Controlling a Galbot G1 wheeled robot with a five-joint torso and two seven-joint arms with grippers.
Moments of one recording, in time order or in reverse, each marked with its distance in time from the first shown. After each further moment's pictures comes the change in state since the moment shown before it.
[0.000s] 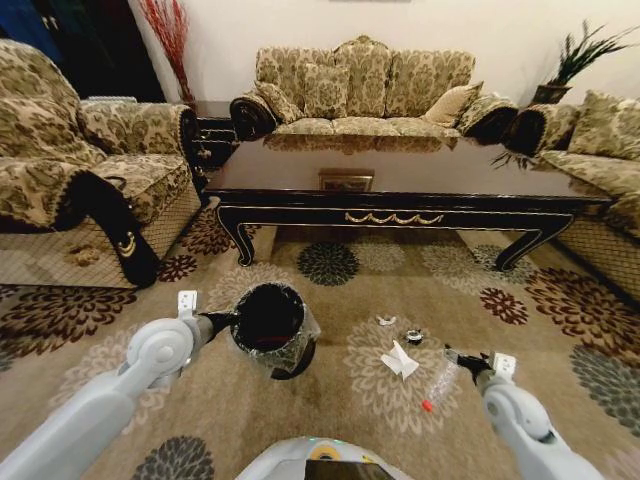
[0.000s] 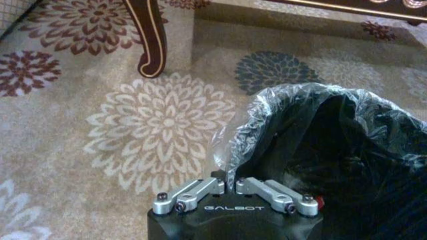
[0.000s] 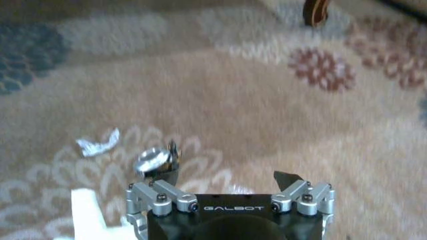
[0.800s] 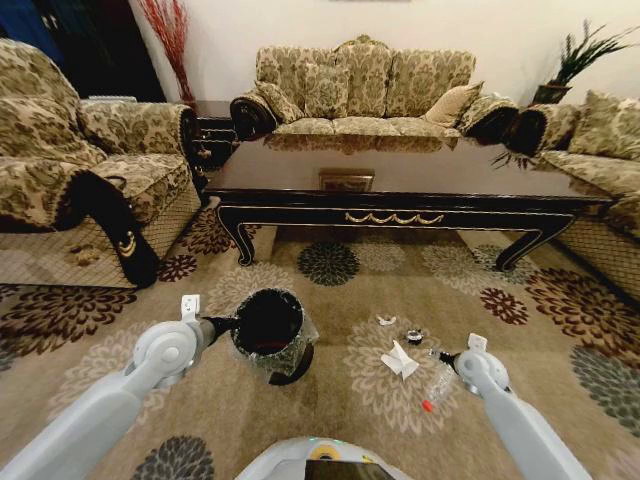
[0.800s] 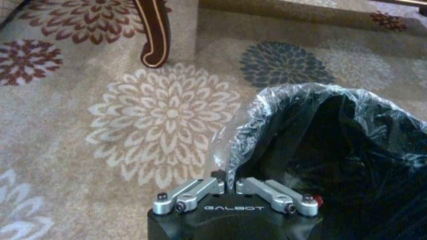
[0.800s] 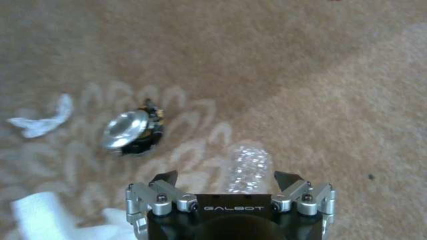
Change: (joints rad) left arm -0.002 -0.012 0.026 0.033 0.023 0.000 0.010; right arm 0.317 0.041 -0.174 -0.301 0.260 -0.140 0.262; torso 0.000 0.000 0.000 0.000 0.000
